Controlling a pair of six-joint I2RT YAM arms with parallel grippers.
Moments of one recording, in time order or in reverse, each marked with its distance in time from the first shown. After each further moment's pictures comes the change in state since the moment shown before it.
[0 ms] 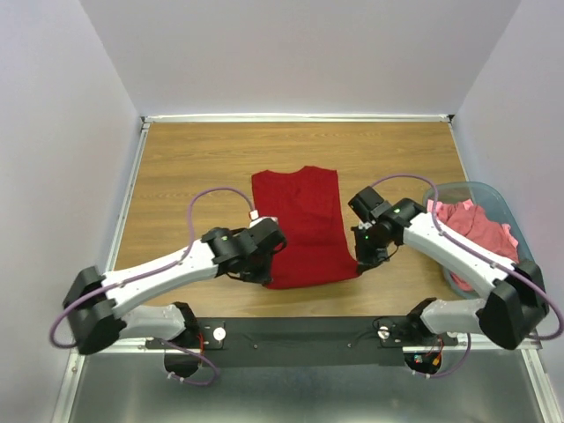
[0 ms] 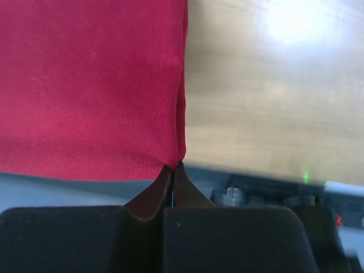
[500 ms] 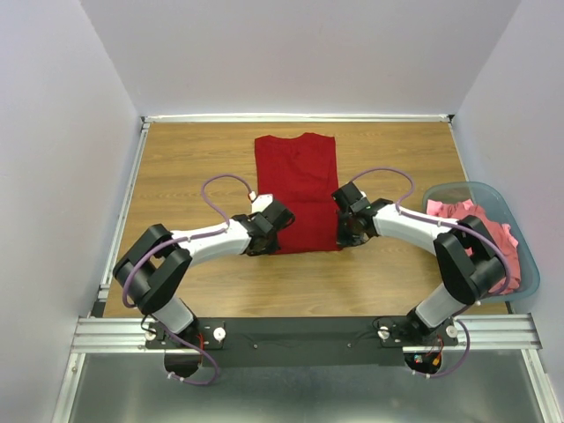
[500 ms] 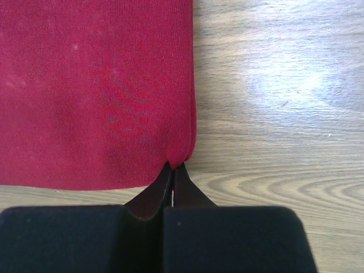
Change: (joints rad) left arm 0.185 0.351 -0.025 0.427 -0.201 -0.006; right arm -0.032 0.309 -0.043 0.525 0.154 0.034
